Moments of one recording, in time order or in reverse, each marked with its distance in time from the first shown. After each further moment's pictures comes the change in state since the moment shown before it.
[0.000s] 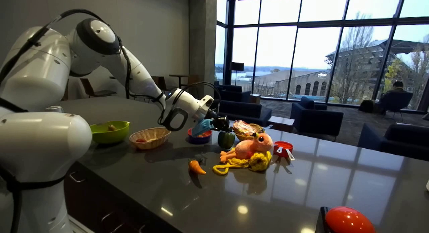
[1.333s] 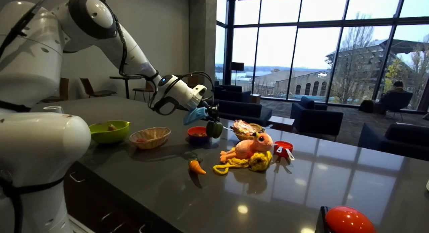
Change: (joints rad) arm -0.070 -0.268 0.189 -0.017 0.133 -0.001 -0.377
